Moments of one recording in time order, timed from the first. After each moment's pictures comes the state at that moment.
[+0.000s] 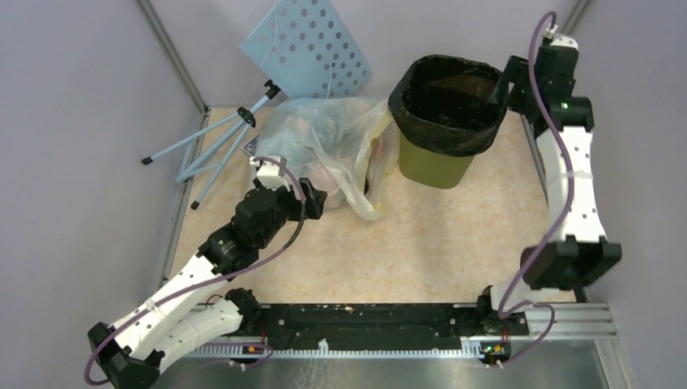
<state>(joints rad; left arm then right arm) -0.71 0.79 0.75 -0.26 -0.30 -0.47 -0.04 1.62 1.93 -0.83 0.18 0.24</state>
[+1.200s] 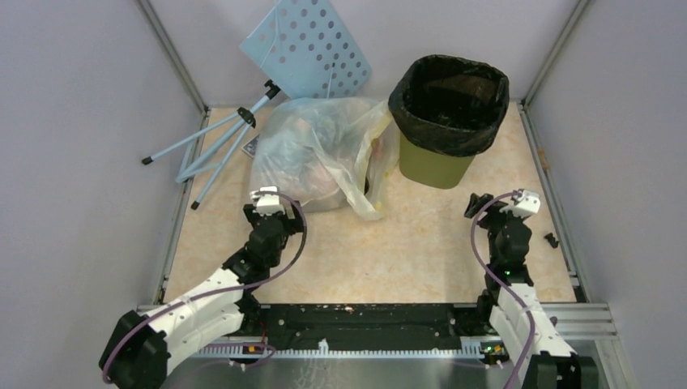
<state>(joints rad) -0.63 0.79 0.25 0.24 -0.60 -0.29 -0.04 0.65 0.07 0.49 0.13 0.28</state>
